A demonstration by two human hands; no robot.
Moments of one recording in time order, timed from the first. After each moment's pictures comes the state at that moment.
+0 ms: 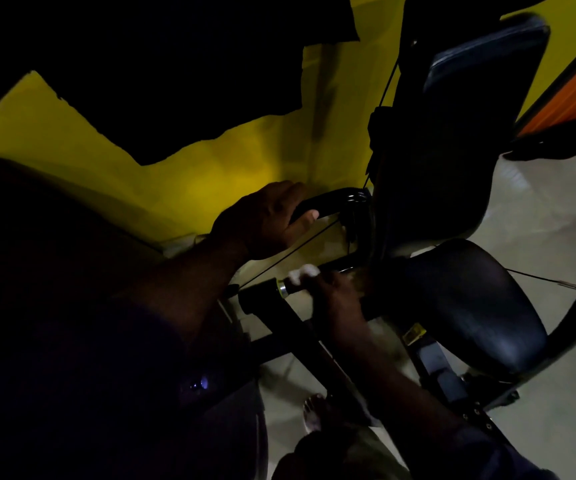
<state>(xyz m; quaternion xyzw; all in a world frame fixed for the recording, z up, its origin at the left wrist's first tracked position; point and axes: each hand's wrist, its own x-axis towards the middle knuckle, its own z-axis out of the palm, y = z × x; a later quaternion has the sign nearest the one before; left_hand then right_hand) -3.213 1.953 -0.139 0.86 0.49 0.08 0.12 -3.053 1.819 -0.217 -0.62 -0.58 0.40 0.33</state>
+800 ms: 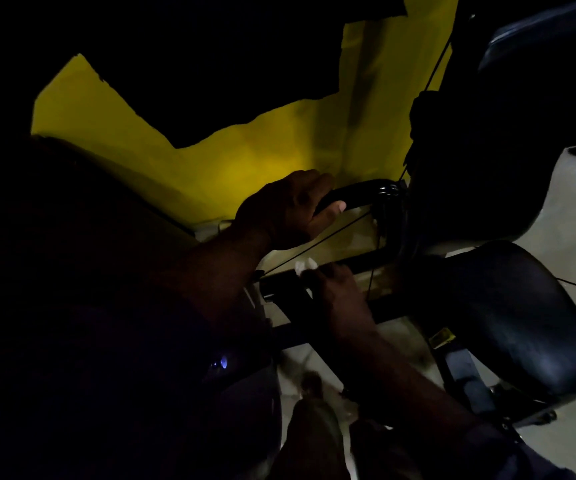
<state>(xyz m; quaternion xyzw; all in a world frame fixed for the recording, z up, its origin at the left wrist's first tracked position) -3.208 1.944 -0.125 0.86 0.49 0.08 0.10 -3.075 1.827 -0.236 -0.55 -0.78 0.23 0.19</state>
